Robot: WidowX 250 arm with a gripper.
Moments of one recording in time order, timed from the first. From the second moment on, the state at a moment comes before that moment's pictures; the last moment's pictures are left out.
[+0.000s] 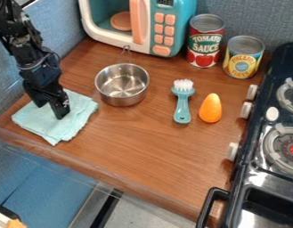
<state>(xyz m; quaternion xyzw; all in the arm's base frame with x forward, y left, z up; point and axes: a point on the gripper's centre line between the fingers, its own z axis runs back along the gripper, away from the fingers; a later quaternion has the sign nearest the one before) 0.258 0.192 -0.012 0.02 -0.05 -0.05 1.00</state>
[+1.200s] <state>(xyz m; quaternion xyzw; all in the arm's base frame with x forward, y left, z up) 0.249 0.159 0.037 0.02 -0.04 -0.05 1.00</state>
